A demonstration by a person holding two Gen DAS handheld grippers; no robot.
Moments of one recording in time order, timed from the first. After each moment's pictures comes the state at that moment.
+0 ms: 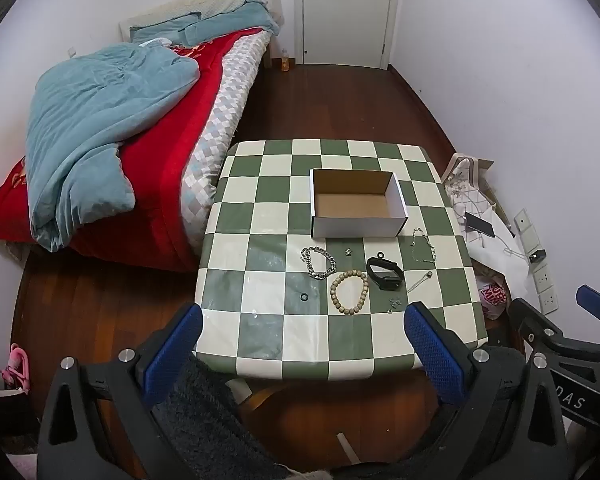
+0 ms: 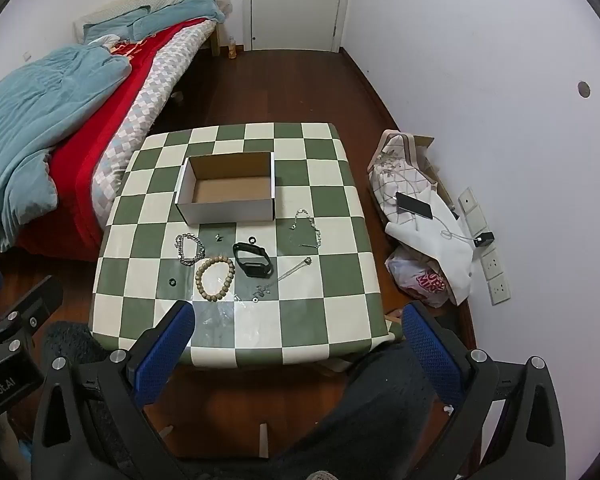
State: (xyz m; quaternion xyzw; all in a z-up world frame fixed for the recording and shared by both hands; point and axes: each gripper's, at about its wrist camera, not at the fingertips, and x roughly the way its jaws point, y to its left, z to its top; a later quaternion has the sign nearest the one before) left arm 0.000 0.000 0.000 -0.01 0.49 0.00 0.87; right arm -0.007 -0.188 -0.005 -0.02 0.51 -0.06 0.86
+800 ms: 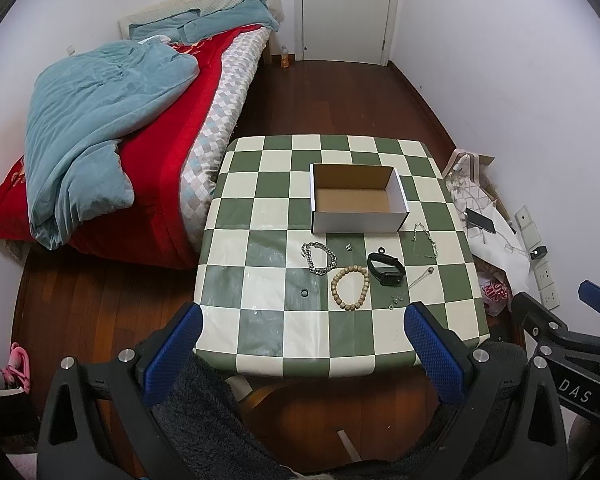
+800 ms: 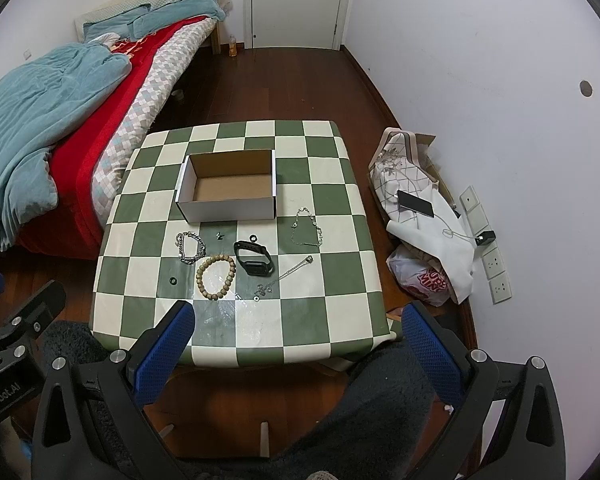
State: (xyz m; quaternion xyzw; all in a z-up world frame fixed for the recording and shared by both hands) left arm -0.003 0.002 -0.007 -0.01 0.49 0.00 0.87; right arm -0.005 -0.187 -0.006 -0.03 0.51 -0.06 0.86
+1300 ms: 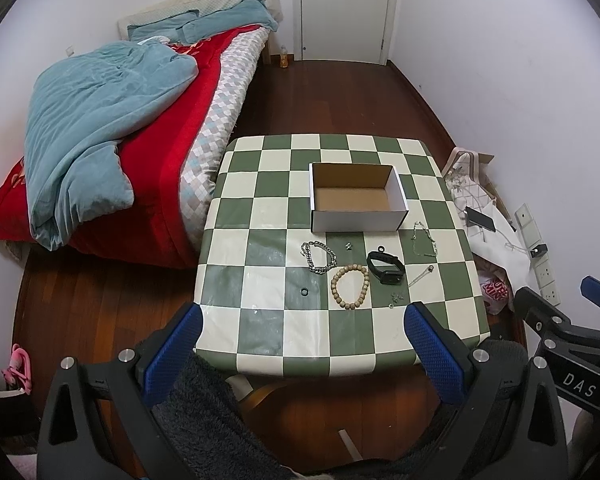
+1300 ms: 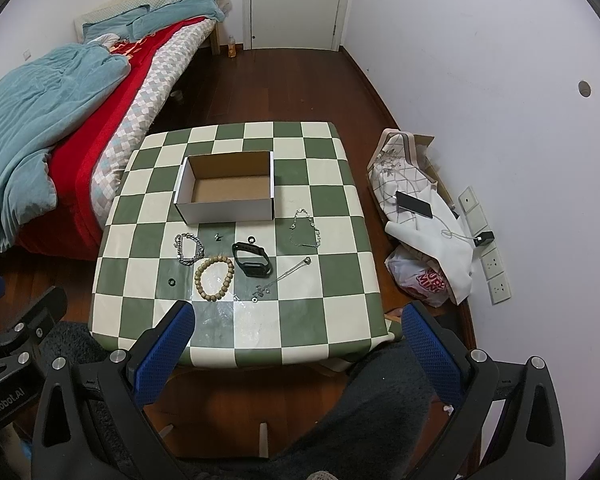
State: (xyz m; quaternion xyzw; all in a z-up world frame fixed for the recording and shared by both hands) left arm -0.006 0.001 -0.008 -0.01 0.50 0.01 0.87; right arm -0.005 -0.188 -0.005 -0.03 0.51 -0.06 0.86
